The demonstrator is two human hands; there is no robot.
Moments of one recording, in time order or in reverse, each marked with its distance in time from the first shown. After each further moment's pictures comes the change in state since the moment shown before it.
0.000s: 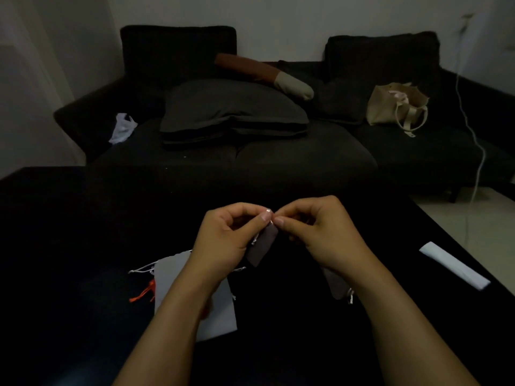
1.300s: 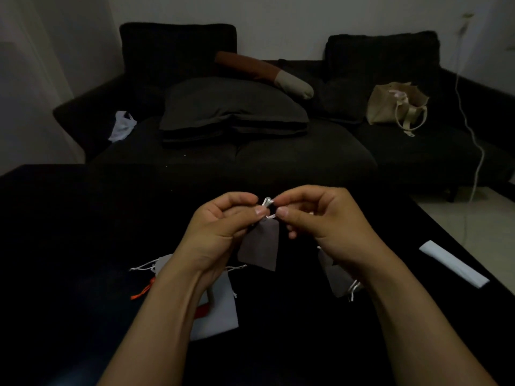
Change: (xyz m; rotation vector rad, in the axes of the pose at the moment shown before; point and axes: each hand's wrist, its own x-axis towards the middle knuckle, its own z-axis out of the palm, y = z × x) left_hand -0.006 0.021 -0.003 -0.450 0.053 -0.190; right_hand -0.004 -0.014 -0.005 0.392 -0.046 0.003
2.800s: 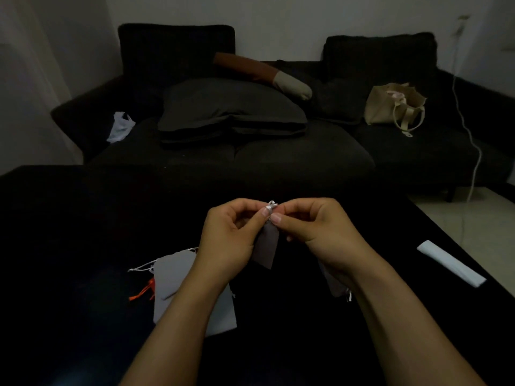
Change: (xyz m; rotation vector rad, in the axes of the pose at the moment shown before) left_hand 0.009 -0.023 0.001 0.518 0.038 0.244; right_hand 0.000 0.010 0.006 -0.015 0.037 0.139
